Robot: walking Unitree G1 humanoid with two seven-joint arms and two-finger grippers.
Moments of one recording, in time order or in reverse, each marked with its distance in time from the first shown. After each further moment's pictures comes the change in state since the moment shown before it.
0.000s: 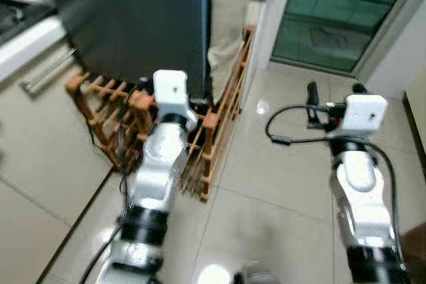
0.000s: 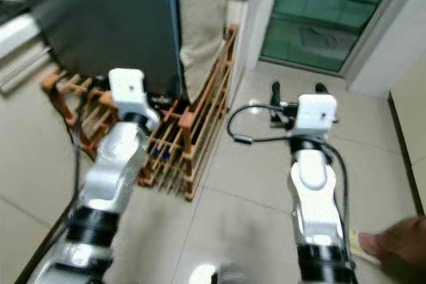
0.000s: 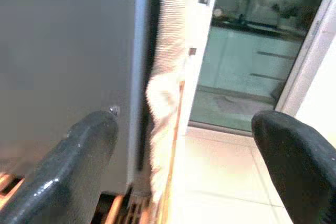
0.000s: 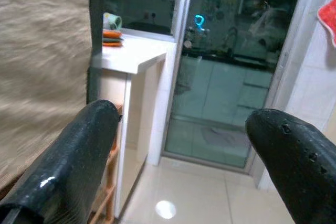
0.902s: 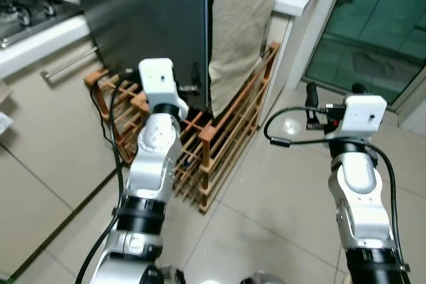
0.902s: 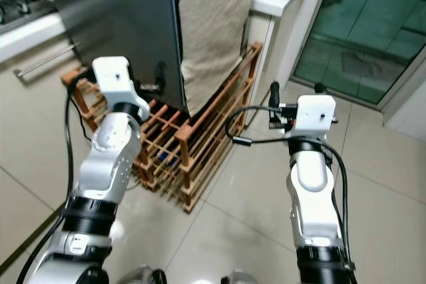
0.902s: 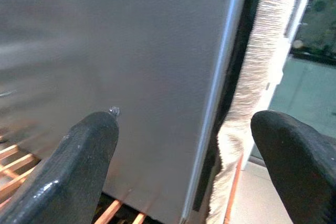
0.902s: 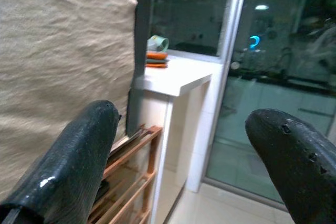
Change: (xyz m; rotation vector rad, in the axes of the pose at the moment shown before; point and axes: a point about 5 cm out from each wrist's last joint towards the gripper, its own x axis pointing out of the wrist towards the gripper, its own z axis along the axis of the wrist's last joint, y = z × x) left arm 0.011 0.028 0.011 -0.006 -0.047 0.124; right arm -0.006 0.010 0.005 0.016 -0.032 0.018
